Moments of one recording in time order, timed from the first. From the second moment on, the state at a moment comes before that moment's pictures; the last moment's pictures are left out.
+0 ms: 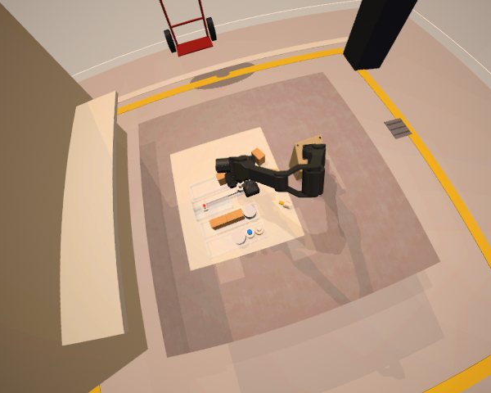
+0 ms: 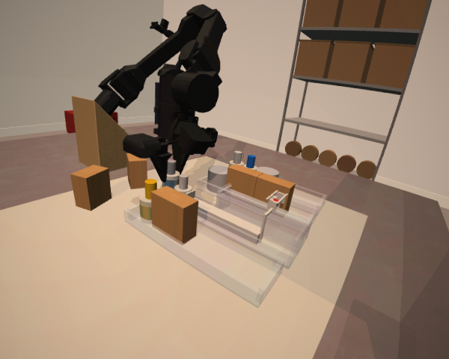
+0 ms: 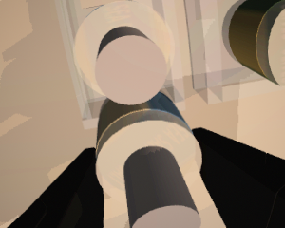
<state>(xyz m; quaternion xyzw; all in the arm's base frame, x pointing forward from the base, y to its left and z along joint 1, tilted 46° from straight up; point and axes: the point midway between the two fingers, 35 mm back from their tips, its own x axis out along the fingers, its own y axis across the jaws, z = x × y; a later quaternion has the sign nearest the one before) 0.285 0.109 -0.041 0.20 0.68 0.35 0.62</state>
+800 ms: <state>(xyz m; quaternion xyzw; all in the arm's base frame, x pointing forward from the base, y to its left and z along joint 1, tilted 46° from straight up) 0.295 0.111 -0.040 0.20 0.68 0.35 0.61</state>
